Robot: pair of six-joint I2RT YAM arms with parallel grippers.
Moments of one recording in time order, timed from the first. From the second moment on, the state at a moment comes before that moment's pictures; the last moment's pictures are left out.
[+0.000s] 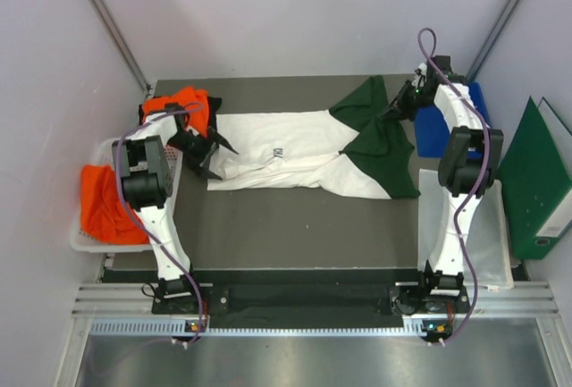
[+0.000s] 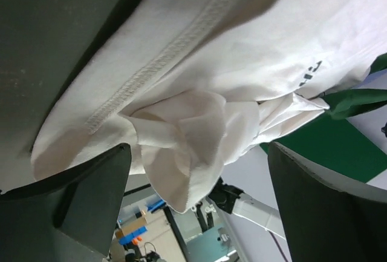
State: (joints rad) left arm 0.14 2.13 1.58 -0.96 0.63 -0.68; right arm -0.08 2.25 2.01 -0.83 -0.57 0.53
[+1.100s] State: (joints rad) left arm 0.13 2.19 1.77 -0.86 0.64 -0.52; right arm -0.04 2.01 1.49 -0.62 -0.43 0.63
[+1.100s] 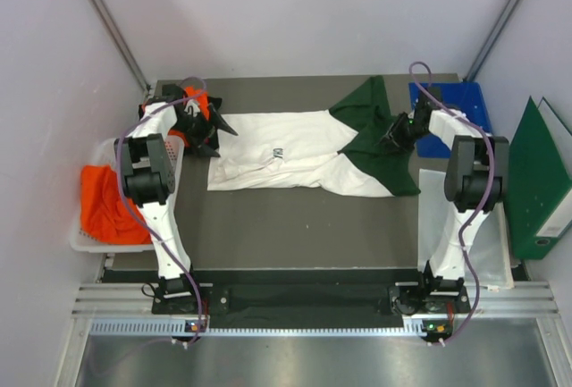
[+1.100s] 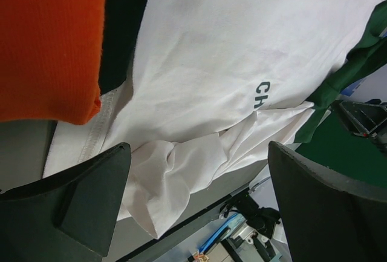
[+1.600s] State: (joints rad) left arm 0.13 2.19 1.78 -0.86 0.64 -0.52; right arm -0.03 2.11 1.54 -0.61 -0.40 0.62
